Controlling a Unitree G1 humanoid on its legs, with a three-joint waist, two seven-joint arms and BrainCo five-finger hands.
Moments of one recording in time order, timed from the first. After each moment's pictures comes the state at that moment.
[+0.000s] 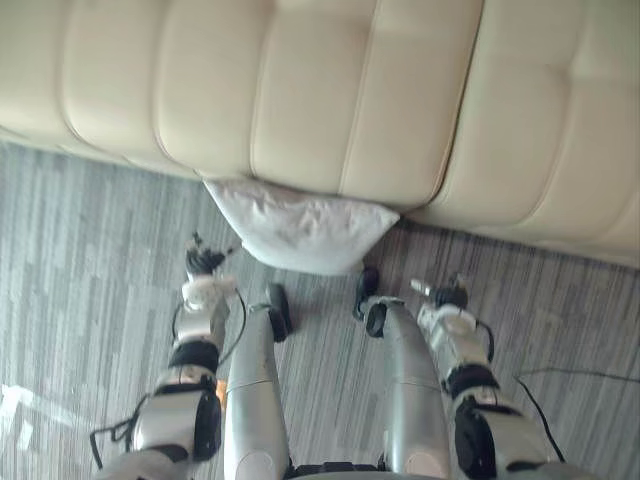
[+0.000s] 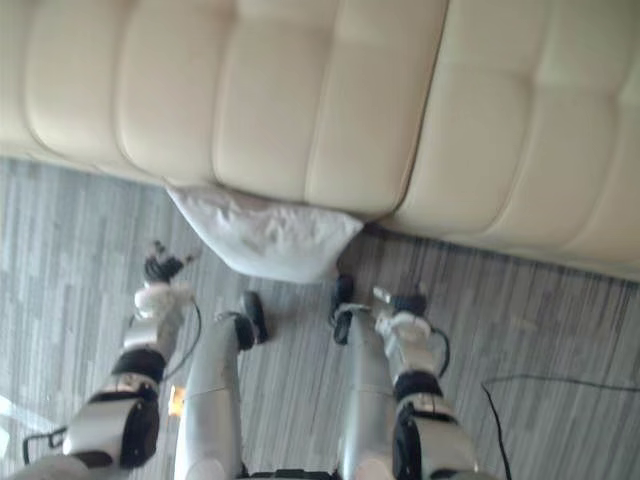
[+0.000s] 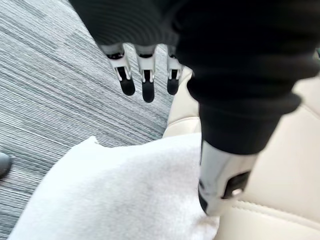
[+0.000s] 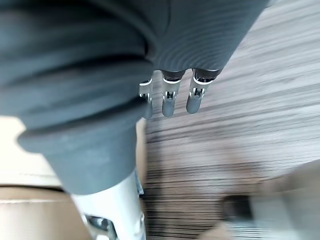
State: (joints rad) left arm -0.72 0.26 0.22 0.78 -0.19 -0.06 0.31; right arm -0.67 -0.11 -0.30 0.75 0.13 -0.01 -0.37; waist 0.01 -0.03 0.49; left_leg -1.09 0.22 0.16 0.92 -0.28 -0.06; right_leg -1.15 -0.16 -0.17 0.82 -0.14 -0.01
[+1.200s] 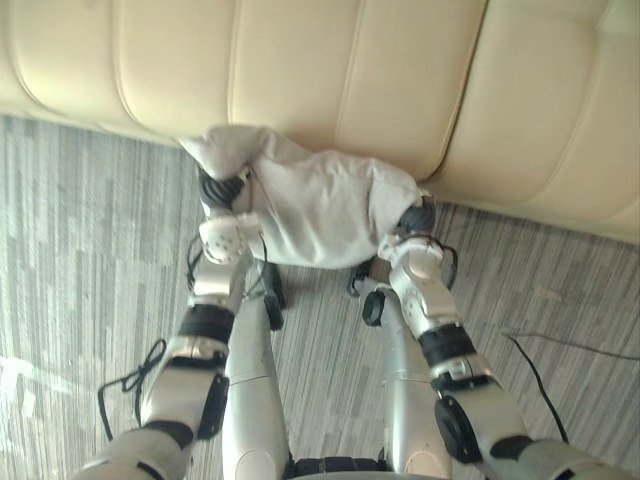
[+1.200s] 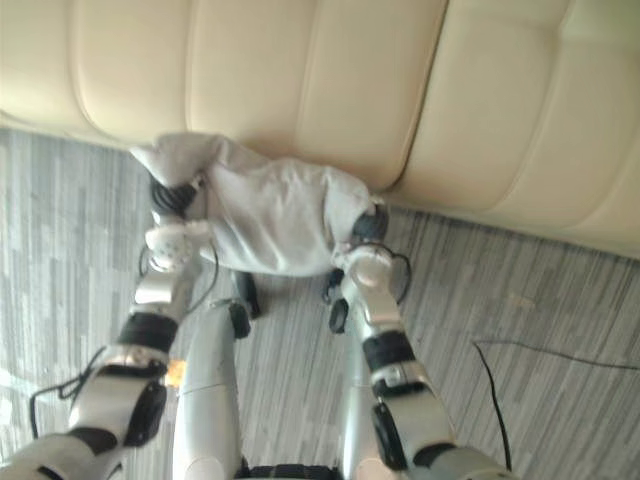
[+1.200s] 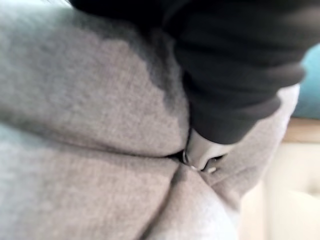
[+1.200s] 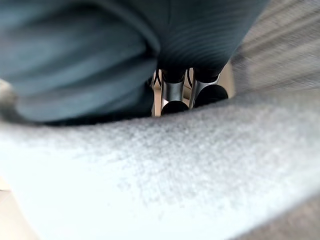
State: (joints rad) left arm -0.59 0.17 -0.06 0.46 -0.20 -0.09 0.45; right arm -0.50 -0.02 0.05 0.37 0.23 -0.07 -0.43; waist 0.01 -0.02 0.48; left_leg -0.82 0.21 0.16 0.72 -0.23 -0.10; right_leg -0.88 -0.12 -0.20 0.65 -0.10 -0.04
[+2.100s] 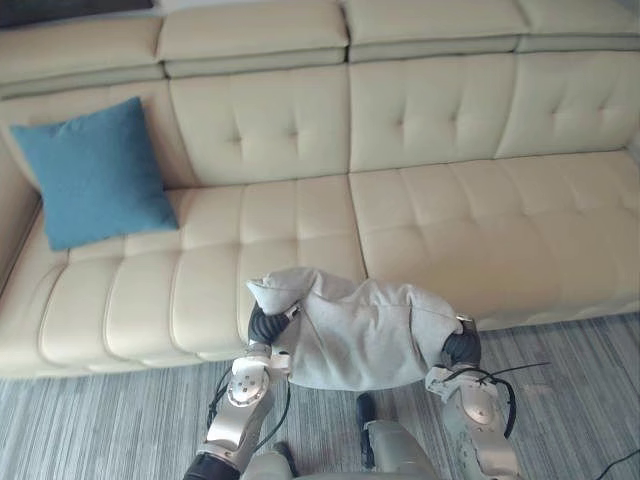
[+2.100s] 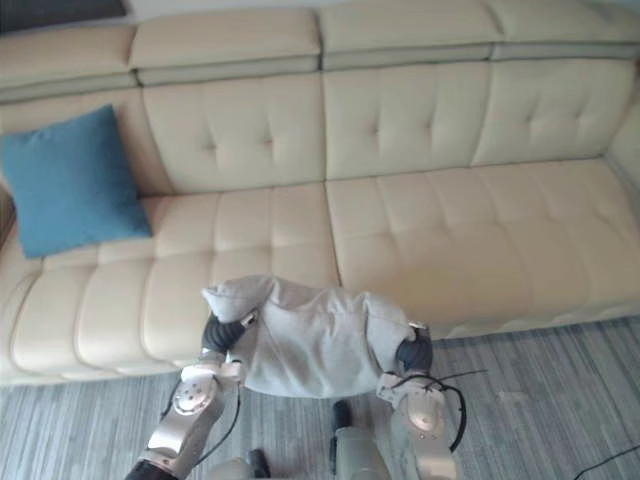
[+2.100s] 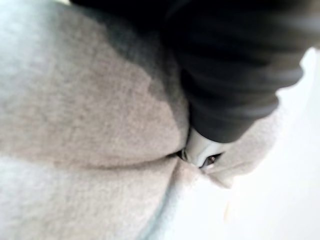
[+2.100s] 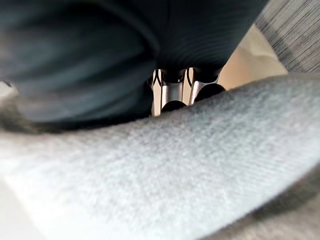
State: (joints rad) left arm 0.06 0.15 -0.32 0.16 -0.30 -0.15 0.28; right arm 0.19 -0.08 0.04 0.10 0.19 -0.11 -0.25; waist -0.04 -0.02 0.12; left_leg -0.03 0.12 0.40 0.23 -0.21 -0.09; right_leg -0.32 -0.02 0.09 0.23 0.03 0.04
